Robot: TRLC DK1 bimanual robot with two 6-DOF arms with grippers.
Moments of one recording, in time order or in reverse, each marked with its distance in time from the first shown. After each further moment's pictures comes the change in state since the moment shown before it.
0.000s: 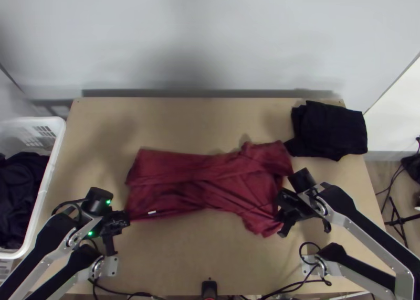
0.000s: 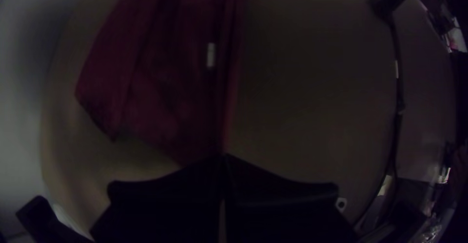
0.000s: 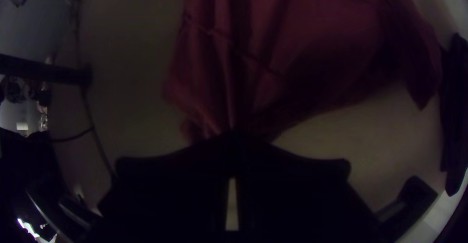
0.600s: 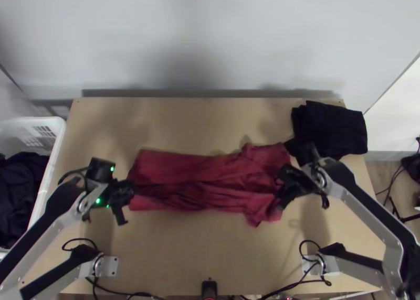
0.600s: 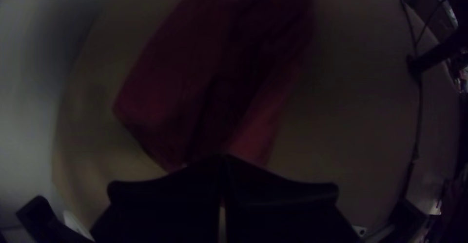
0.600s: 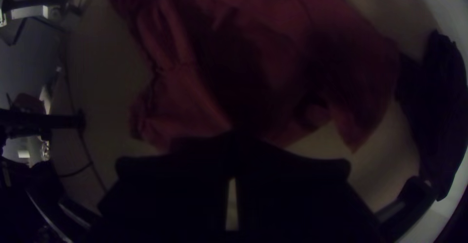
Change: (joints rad) left arm 0.136 0.329 0.193 0.208 0.055 0.023; right arm -0.175 0.212 0.227 0.024 -0.023 -0.051
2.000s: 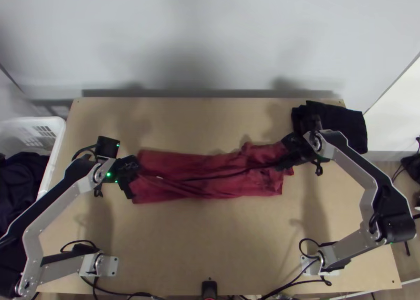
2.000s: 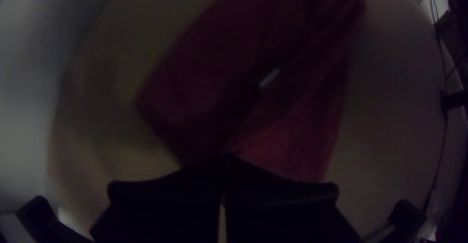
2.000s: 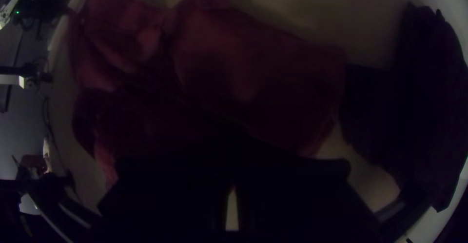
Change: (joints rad) left arm 0.112 0.316 0.078 0.239 -0.010 -0.013; right arm -0.202 0.386 0.251 0.159 -0.021 0.042
